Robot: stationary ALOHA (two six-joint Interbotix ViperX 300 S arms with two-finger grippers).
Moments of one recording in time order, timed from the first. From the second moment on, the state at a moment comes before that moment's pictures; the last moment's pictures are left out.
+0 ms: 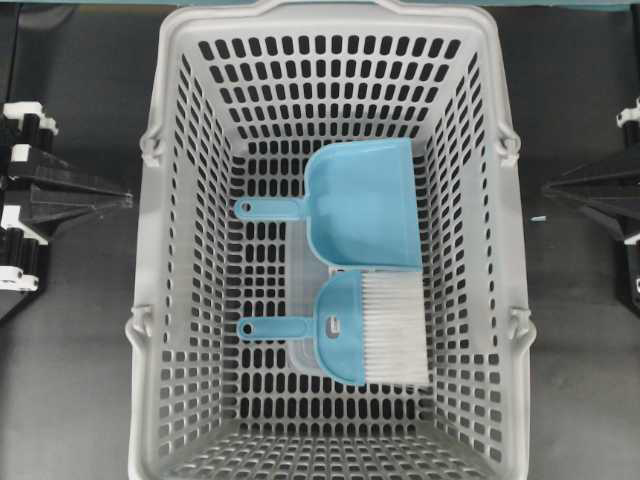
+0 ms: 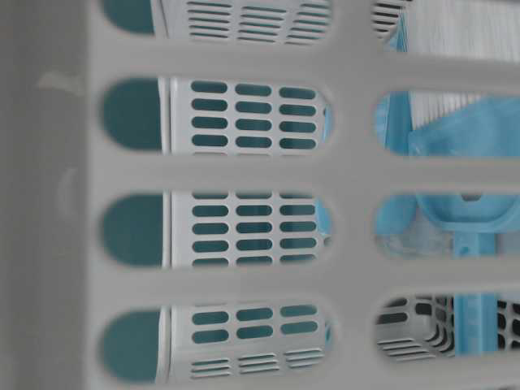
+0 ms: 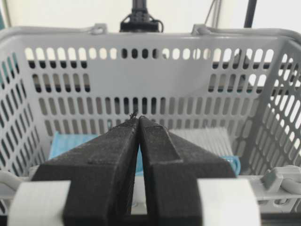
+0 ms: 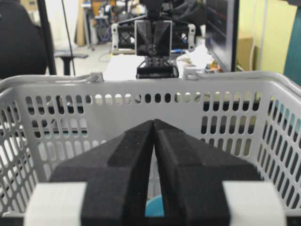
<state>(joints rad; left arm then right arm) 0.00 -0.96 1.17 0.00 -0.29 0.00 0.00 -0.97 1.18 0.00 -0.29 0.00</state>
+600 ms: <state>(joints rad) -0.02 -0.65 0.53 0.04 0.60 -0.01 0.00 -0.96 1.06 0.01 0.08 0.00</state>
